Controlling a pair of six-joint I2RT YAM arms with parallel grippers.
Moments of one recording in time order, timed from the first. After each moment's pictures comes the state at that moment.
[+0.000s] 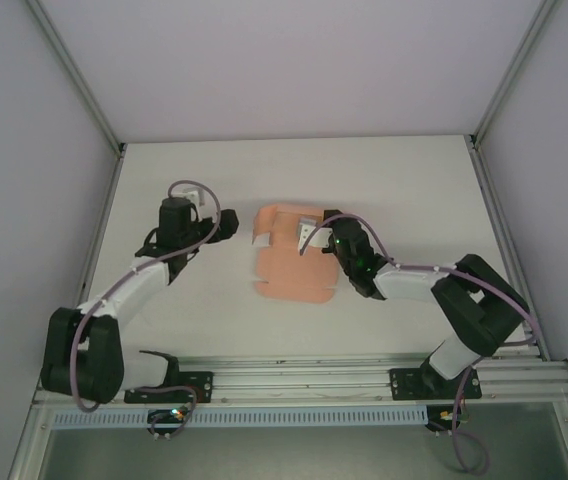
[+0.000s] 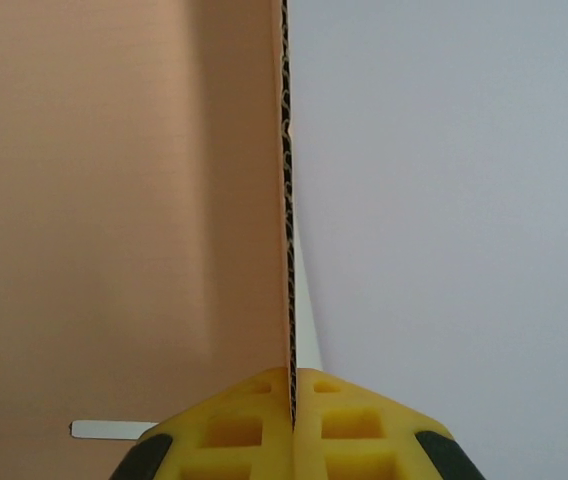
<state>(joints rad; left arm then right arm) -0.28 1.33 0.72 -0.01 0.14 -0.43 0.63 1.61 0.68 0.65 0.44 -1.23</state>
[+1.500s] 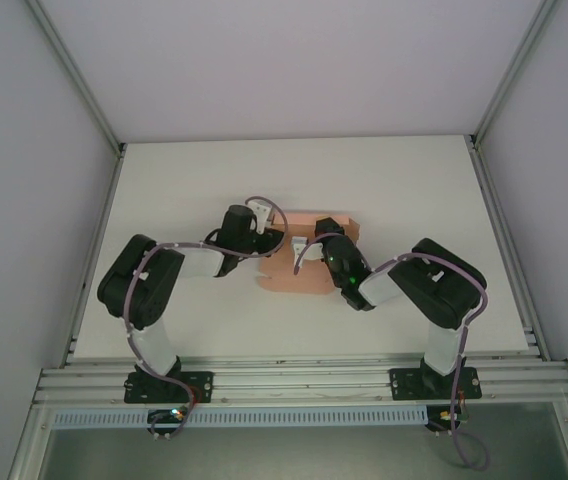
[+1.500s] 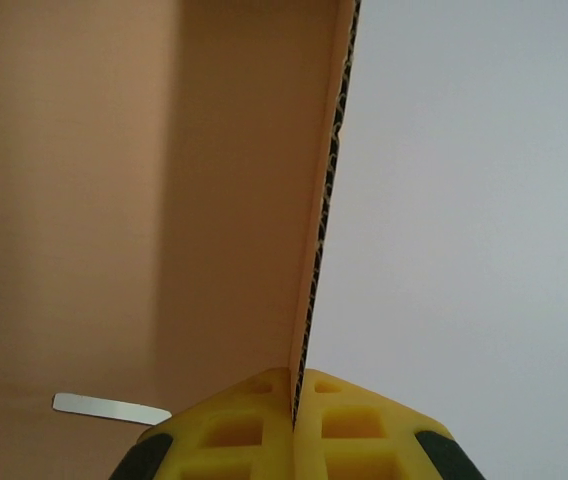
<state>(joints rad) -0.57 1.80 0.81 0.39 0.18 -0.21 0.69 1.84 0.61 1.05 0.53 -1.56</state>
